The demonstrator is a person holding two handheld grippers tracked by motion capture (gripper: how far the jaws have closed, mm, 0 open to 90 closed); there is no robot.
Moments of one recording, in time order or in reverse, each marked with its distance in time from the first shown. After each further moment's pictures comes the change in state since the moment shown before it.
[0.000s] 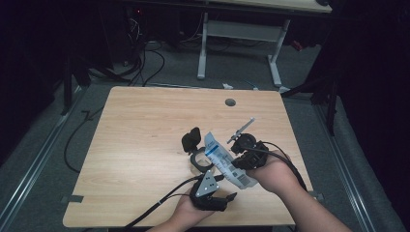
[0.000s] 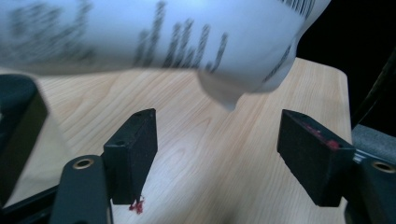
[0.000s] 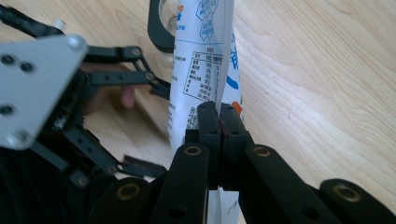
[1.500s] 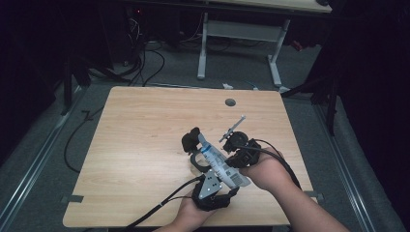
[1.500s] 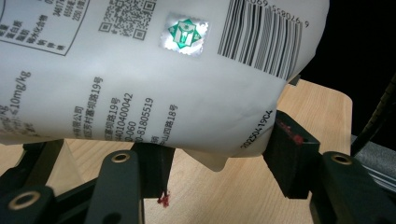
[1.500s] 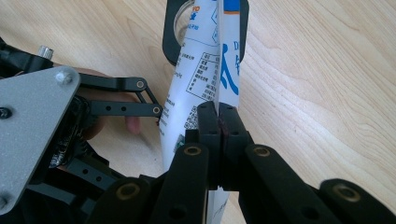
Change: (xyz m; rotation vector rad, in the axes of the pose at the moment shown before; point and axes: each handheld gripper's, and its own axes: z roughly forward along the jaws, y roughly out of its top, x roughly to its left) left arm -0.011 0.014 -0.009 -0.035 0.082 -0.012; right arm 0.009 0.017 0.001 0.008 0.005 -0.035
